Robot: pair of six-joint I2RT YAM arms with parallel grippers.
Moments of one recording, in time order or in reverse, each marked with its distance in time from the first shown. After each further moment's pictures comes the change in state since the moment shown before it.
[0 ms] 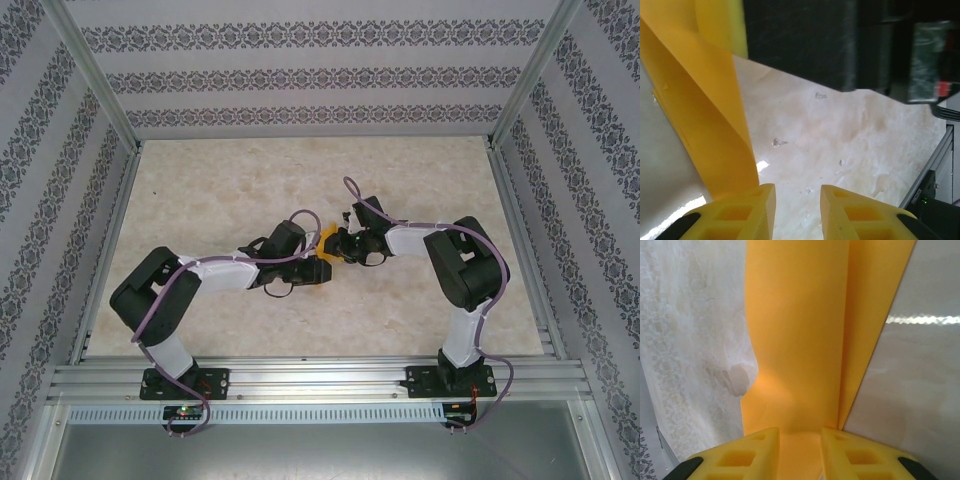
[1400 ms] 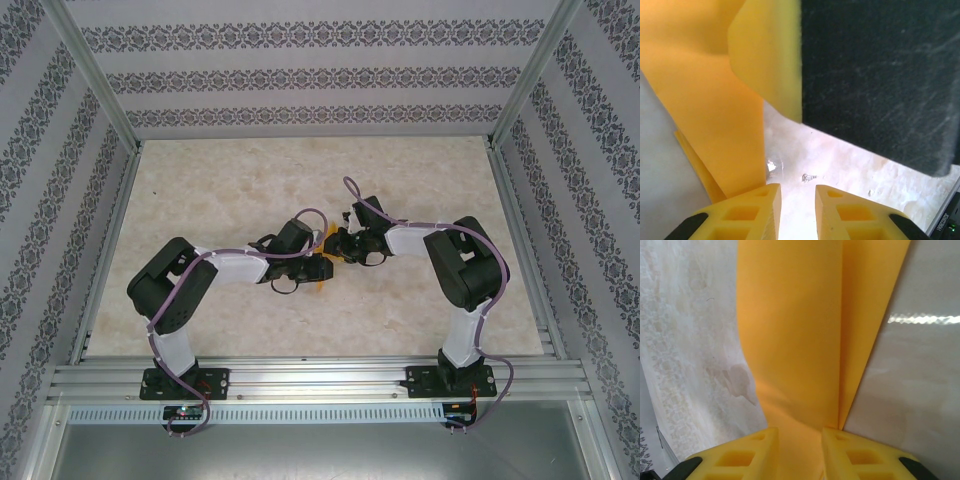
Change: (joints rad) left arm 0.000 0.105 0.069 -0.017 -0.059 0.005; right arm 0.000 0.001 0.004 -0.007 0.000 0.000
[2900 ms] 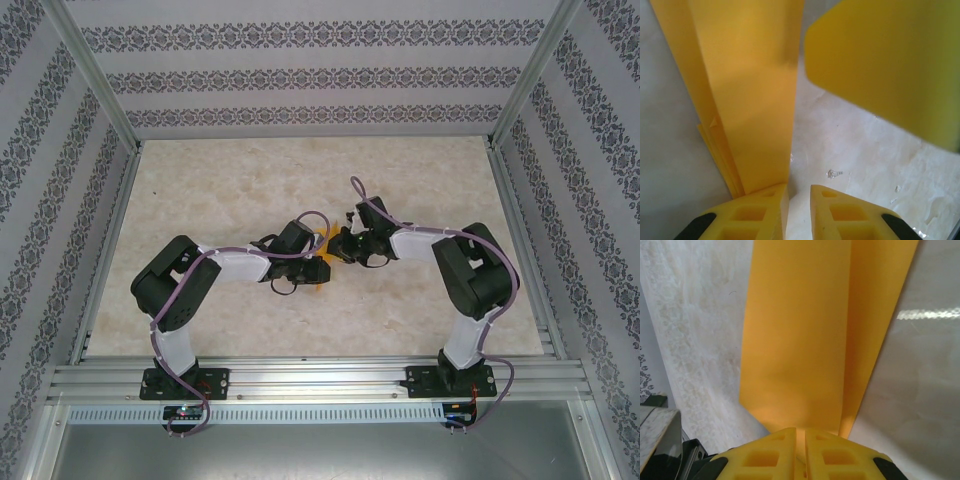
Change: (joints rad) left arm 0.001 0.026 0.016 -0.060 -0.014 0.069; right arm 0.000 -0.072 -0.047 0.021 -0.023 0.091
